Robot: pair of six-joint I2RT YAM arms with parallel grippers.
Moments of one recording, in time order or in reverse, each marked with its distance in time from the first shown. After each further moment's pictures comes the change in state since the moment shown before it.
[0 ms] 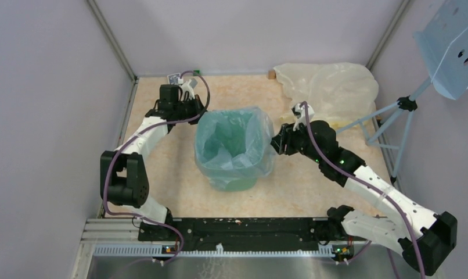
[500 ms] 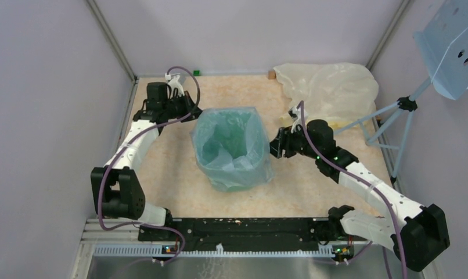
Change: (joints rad) left arm 0.051 -0.108 0.032 -0.092 -0.046 0.025; right arm -0.135 0.055 -0.095 0.118 -0.292 0.032
